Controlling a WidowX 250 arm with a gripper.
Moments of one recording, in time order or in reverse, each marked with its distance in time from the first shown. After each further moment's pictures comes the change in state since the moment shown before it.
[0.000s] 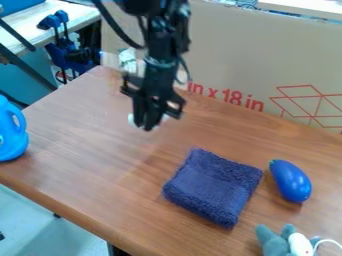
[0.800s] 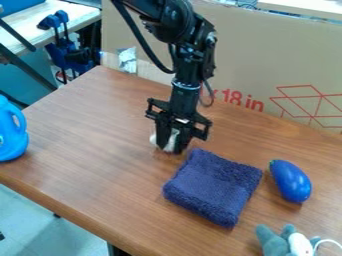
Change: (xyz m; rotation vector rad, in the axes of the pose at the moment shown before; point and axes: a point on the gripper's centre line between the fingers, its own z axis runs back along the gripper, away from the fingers) arm 0.012 -0.036 -0.026 -0.036 0.079 0.066
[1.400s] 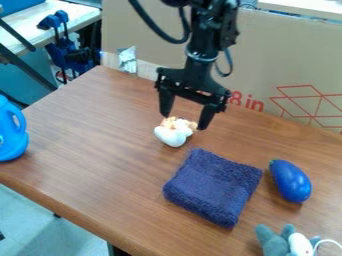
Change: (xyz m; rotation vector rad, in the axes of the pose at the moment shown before) arm -0.006 -0.012 0.065 0.053 -0.253 0.118
